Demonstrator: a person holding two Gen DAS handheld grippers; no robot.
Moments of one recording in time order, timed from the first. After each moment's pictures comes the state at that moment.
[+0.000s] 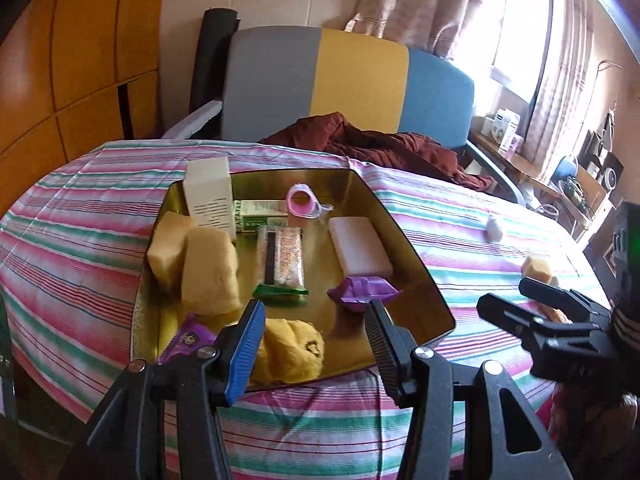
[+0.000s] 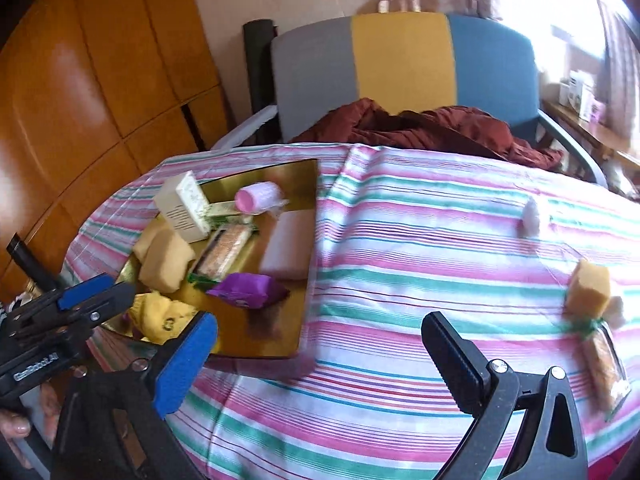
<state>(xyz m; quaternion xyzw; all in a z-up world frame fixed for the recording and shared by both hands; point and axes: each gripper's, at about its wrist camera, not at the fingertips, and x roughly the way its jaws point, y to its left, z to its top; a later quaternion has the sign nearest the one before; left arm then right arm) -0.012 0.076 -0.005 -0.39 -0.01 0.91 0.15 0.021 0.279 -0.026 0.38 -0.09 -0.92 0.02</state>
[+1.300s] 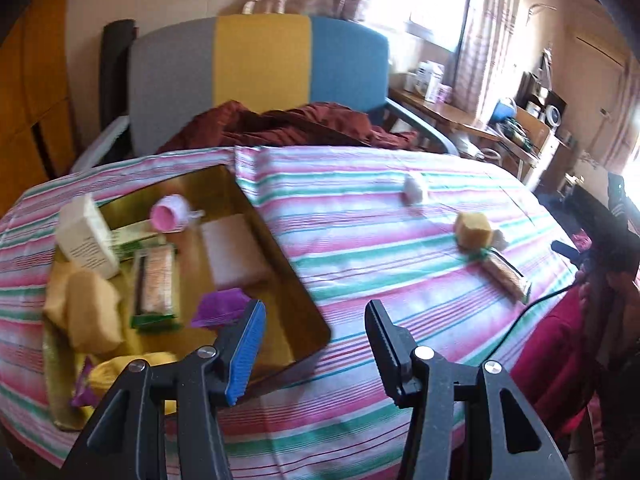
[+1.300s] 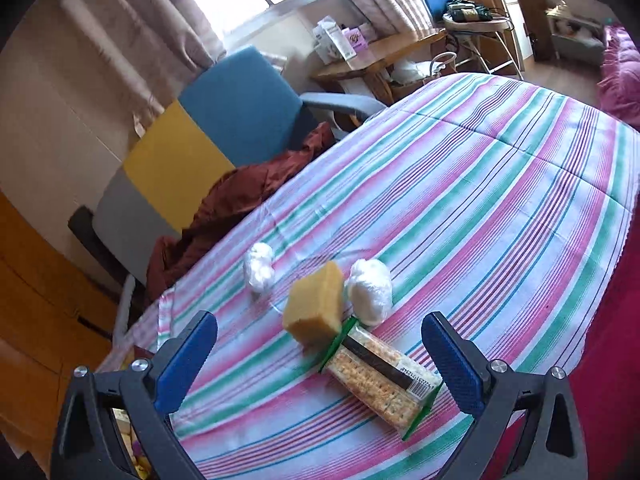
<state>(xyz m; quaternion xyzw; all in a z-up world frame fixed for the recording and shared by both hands) -0.011 0.187 -0.003 -0.41 0.06 0.87 0.28 0.130 0.556 -0.010 0.26 -0.38 -0.86 -0.24</state>
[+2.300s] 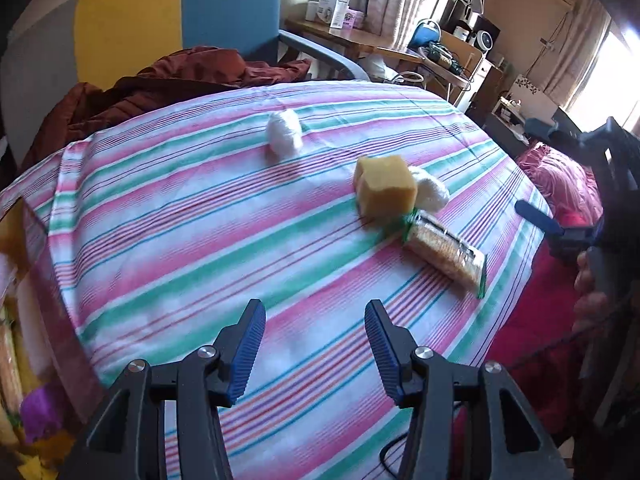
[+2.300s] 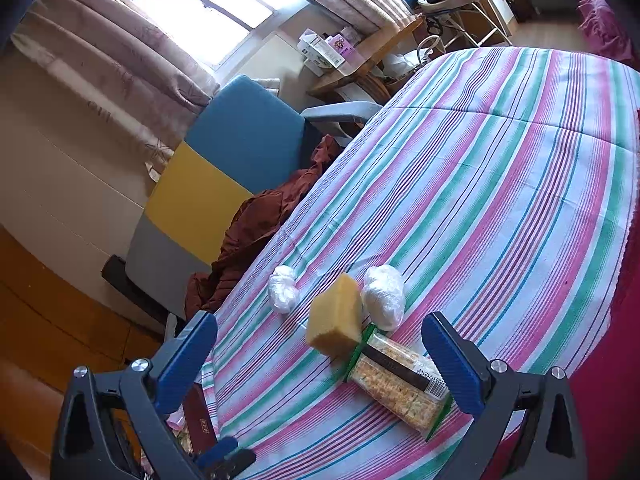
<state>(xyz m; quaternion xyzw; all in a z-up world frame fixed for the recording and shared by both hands) -0.042 0.356 -0.049 -0.48 0.12 0.77 0.41 0.151 0.576 -0.020 0.20 -0.46 -0.84 -0.20</state>
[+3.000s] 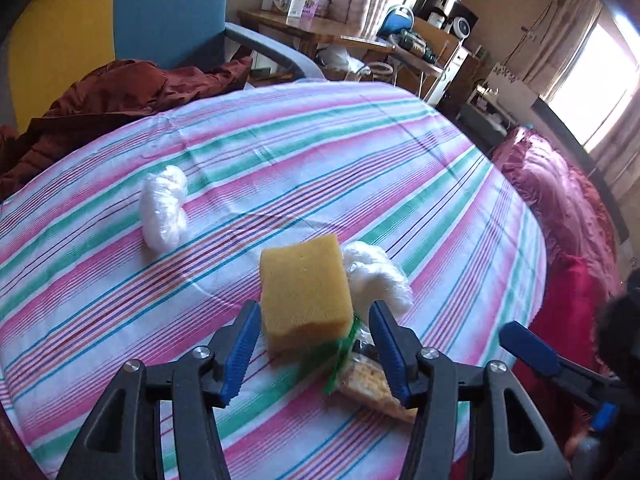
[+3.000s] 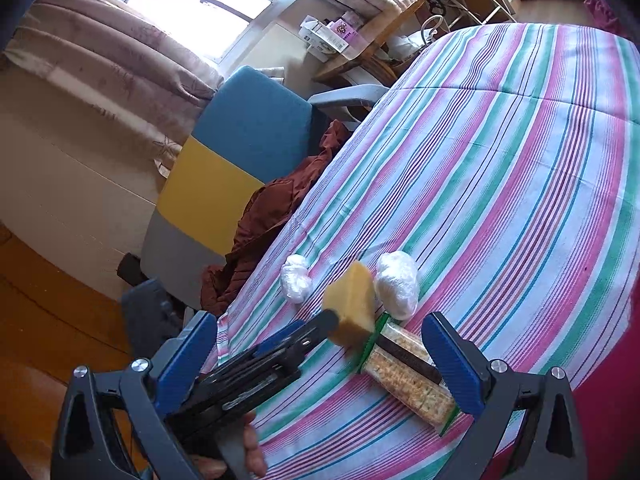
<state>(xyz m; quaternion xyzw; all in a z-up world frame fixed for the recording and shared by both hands) -0.071 0.504 -0.060 -0.50 0.14 0.73 0.45 0.148 0.582 -0.029 0.20 -0.49 -0.83 -0.17</state>
